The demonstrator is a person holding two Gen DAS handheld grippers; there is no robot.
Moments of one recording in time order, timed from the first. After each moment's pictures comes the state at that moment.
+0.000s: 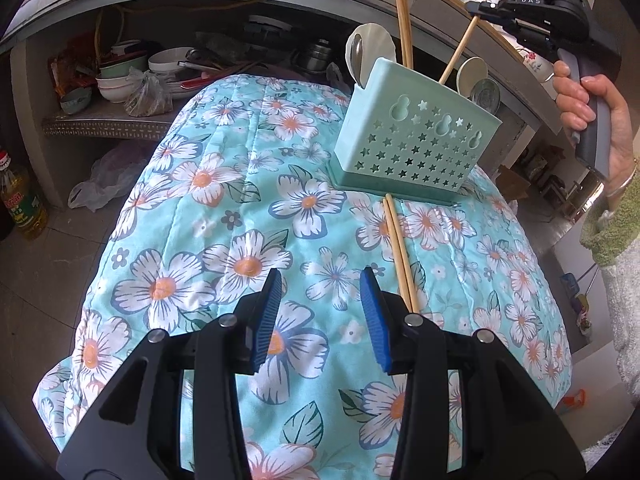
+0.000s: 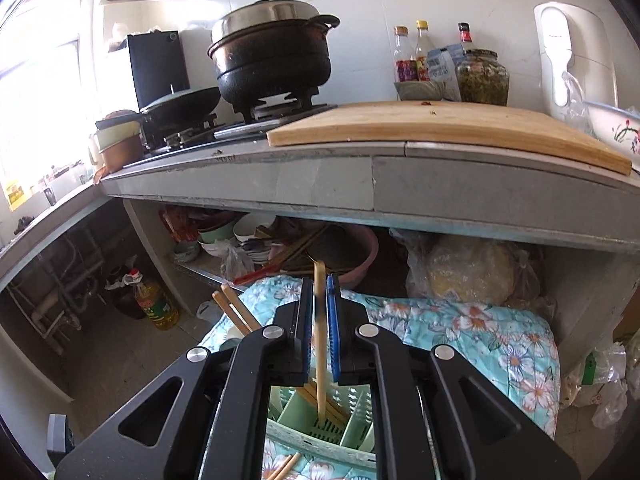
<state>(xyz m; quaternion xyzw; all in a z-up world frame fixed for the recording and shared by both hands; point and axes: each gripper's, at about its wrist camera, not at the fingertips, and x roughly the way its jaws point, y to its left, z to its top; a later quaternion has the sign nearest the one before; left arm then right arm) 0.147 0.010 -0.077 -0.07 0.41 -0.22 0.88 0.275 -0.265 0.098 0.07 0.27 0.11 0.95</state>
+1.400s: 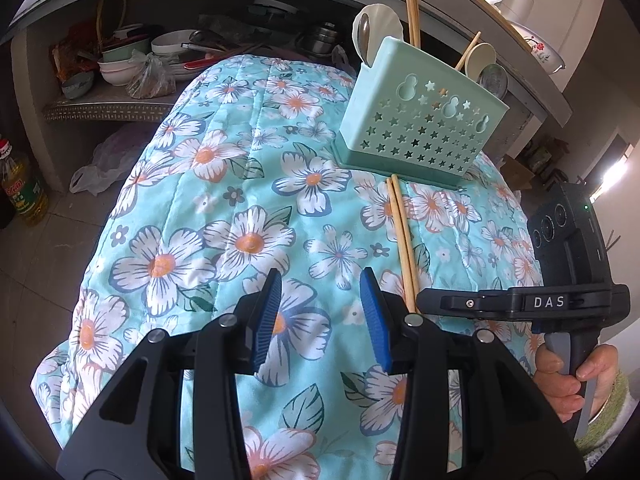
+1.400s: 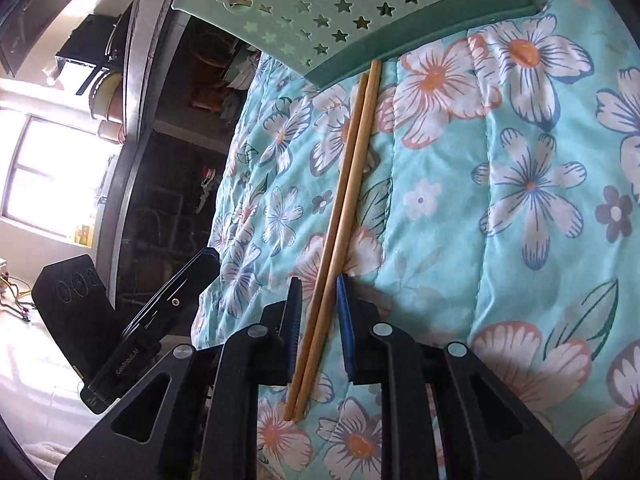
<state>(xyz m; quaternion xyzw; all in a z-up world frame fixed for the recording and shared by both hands) 0.145 0.011 -0.085 -0.07 0.43 -0.22 0.87 0.157 -0.203 -0.150 0.34 0.53 0.22 0.75</state>
